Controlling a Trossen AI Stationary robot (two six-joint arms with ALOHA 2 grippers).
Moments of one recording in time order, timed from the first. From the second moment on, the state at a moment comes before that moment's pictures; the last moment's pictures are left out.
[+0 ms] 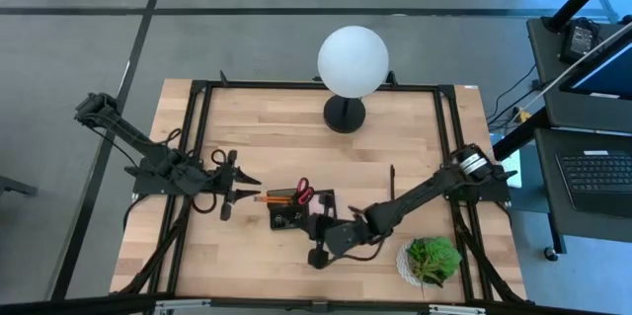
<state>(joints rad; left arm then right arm) -0.56 0.73 0.38 -0.04 -0.56 -0.27 0.48 2.01 1.33 0.14 0.58 0.26</state>
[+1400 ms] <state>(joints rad) -0.56 0.73 0.38 -0.04 -0.58 -0.30 0.42 2.16 1.38 0.07 0.54 0.23</state>
